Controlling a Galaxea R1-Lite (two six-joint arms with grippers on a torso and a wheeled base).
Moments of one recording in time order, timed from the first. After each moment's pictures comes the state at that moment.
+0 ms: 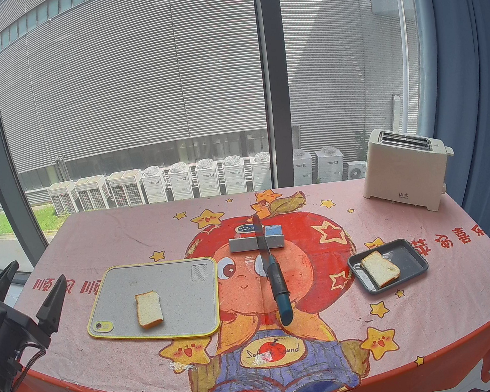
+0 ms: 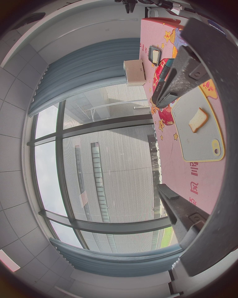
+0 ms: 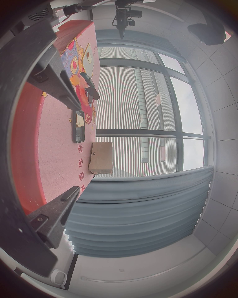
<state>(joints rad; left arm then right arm) -0.03 1.05 -0.03 -1.10 -0.11 0.10 0.00 0.02 -0.02 0.00 -0.01 0.00</state>
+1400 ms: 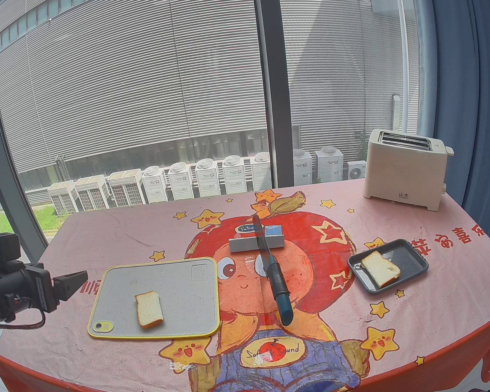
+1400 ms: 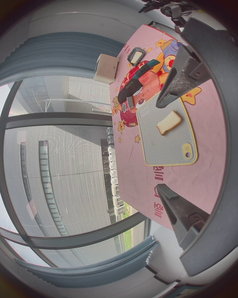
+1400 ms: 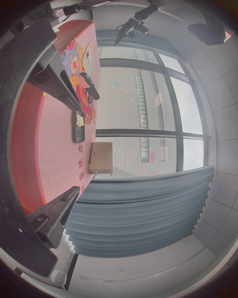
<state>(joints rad) -0.01 1.22 -0.67 -0.03 -0.12 0.09 0.00 0.02 -0.02 0.00 -0.01 0.00</state>
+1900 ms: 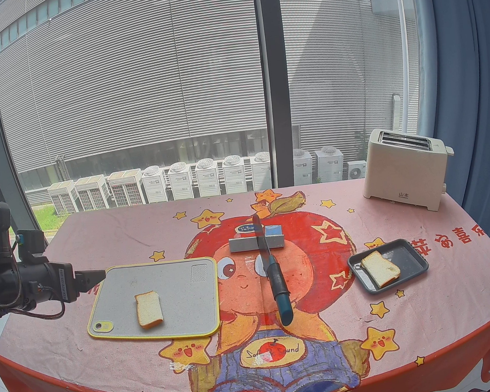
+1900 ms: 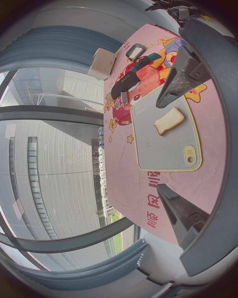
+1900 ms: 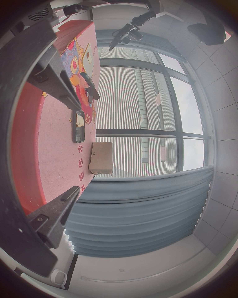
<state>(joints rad) -0.03 1.40 -0.74 -0.04 -0.11 0.03 0.00 0.02 -0.02 0.00 -0.01 0.00</state>
